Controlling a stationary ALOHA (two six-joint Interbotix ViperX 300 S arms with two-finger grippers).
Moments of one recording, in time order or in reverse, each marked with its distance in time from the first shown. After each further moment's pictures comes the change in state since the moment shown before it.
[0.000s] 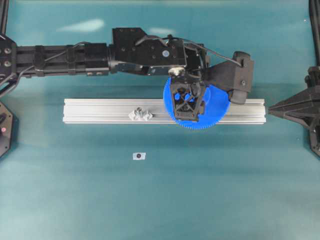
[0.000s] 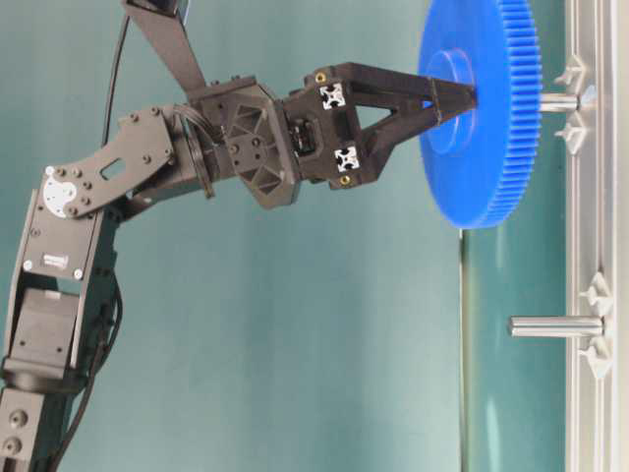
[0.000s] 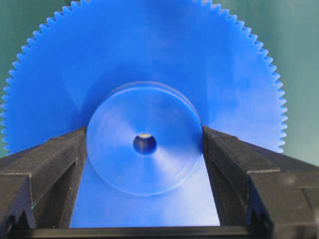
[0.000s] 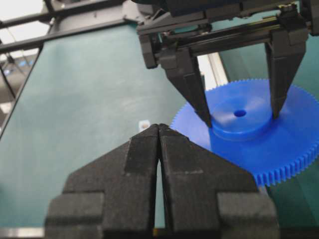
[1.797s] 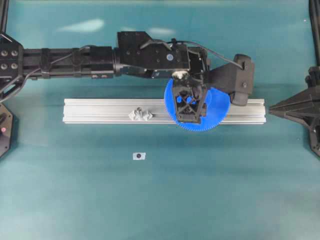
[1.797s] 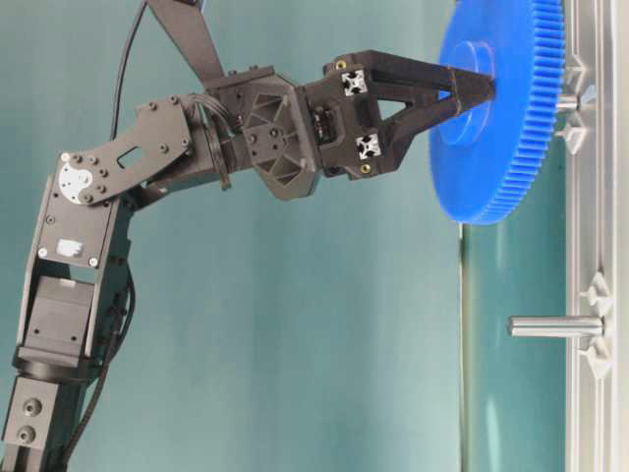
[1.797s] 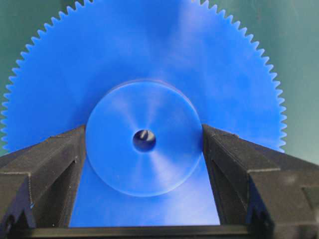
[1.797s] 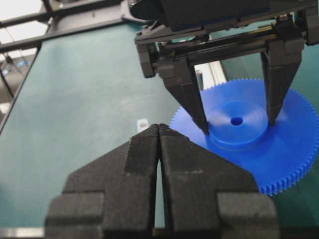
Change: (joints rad) left arm 0.002 0.028 -0.003 0.000 0.015 -0.041; right arm -0.005 -0.011 0.009 0.000 0.000 0.000
